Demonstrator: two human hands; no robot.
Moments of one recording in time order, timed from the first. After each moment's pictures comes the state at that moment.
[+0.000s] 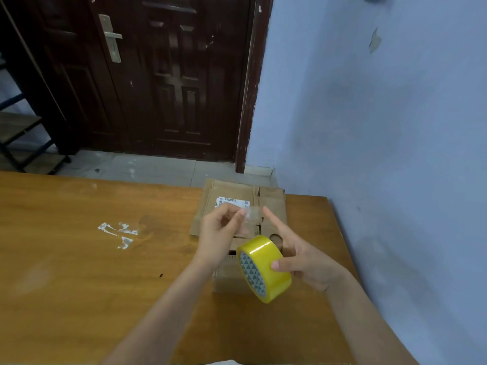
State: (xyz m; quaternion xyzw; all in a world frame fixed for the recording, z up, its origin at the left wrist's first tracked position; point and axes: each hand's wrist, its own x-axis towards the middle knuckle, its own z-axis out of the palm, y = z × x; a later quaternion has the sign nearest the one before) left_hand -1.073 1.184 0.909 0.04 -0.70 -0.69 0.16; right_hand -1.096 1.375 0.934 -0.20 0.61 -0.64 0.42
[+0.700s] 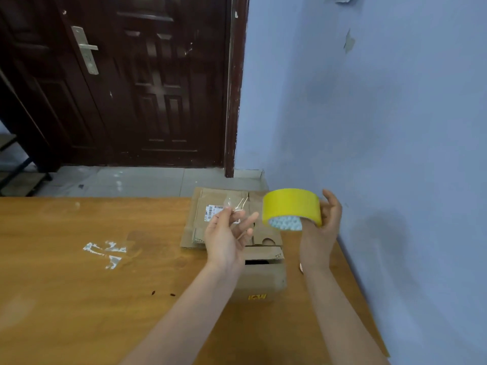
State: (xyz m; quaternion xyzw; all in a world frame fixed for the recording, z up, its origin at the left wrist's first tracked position) left_hand -1.085 1.226 0.951 0.27 -0.33 -0.90 0.08; right_hand -1.119 1.359 0.932 0.02 0.65 -0.71 -0.26
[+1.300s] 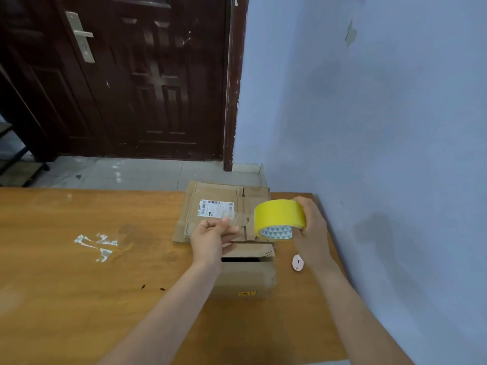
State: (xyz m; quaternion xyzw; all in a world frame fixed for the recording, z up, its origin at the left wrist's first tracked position) left_hand -1.099 1.222 0.908 0.29 -0.50 -0.81 0.05; right_hand -1.142 1.400 0.917 -0.18 0.85 -0.46 -0.18
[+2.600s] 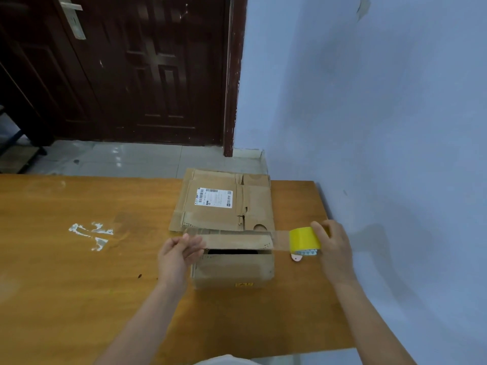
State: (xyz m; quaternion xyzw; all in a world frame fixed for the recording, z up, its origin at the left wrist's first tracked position) left_hand -1.075 1.176 0.834 0.34 -0.48 -0.80 0.10; right_hand -1.148 1.483 0.833 -0.12 0.95 -0.22 -0.18
